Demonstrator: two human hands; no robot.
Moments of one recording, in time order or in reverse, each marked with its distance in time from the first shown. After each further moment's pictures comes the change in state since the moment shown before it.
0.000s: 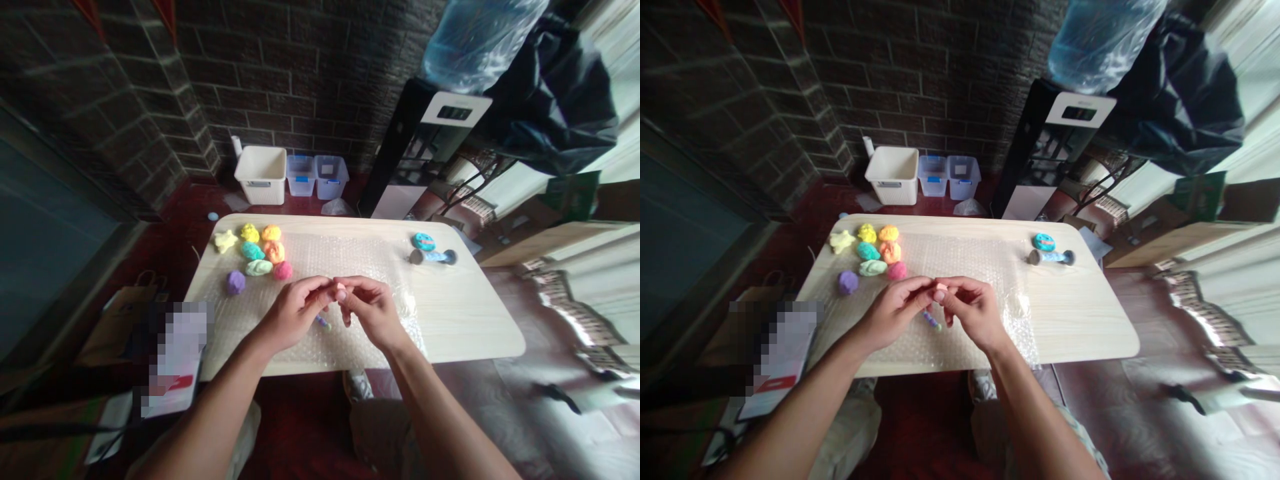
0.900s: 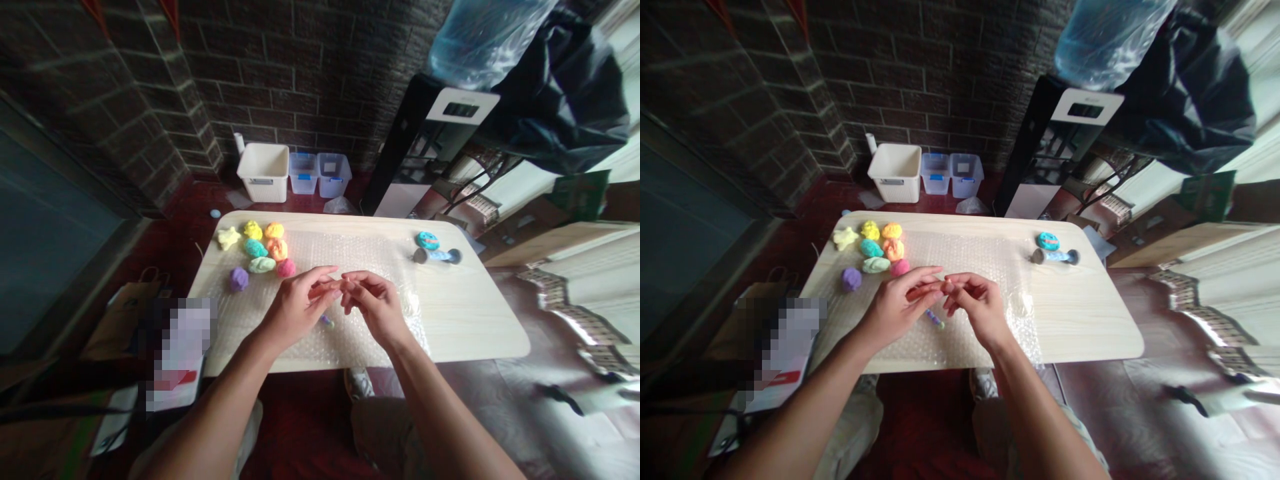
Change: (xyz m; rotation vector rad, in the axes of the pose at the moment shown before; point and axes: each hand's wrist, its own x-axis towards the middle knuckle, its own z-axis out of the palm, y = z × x) left_hand -0.002 -0.011 0.003 0.075 0.151 0.104; right_hand 0.002 0.002 -0.002 0.023 0.067 0.044
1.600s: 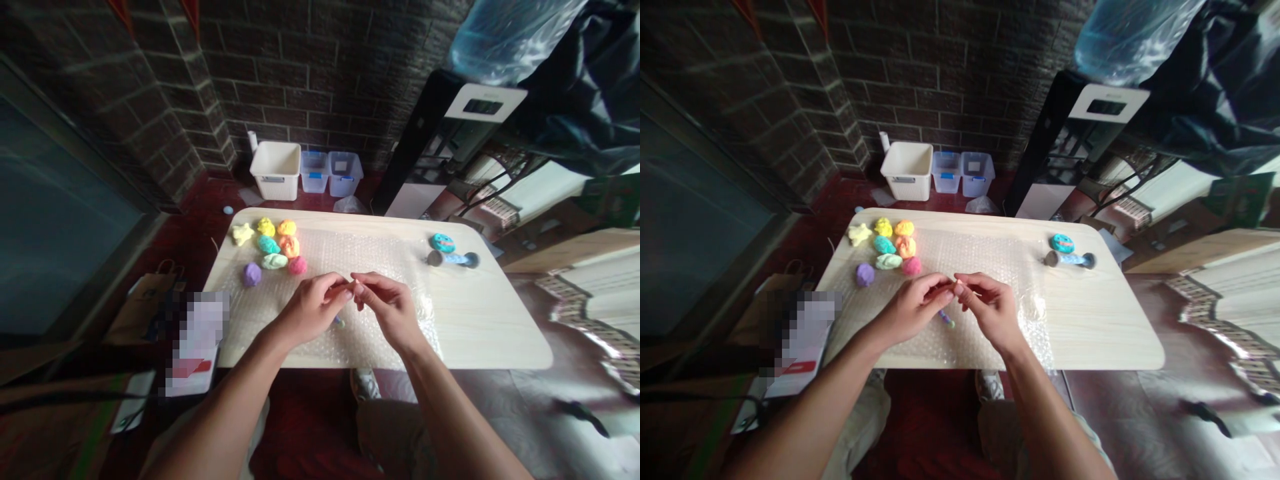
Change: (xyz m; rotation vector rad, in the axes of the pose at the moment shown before) left_hand 0.002 0.009 -0.003 0.072 -0.139 -0.087; right_hand -0.002 0.000 -0.002 -0.203 -0.009 -0.098
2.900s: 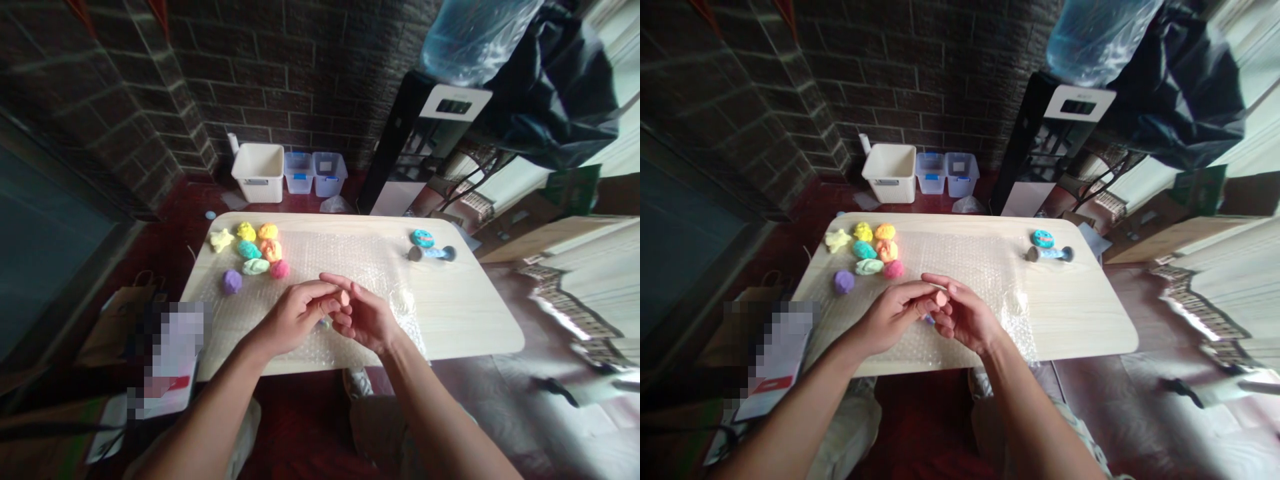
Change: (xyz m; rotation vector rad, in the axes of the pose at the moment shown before) left_hand -0.001 0.010 0.004 -0.227 -0.115 0.061; right_hand -0.004 0.008 -0.002 0.674 -0.294 0.443
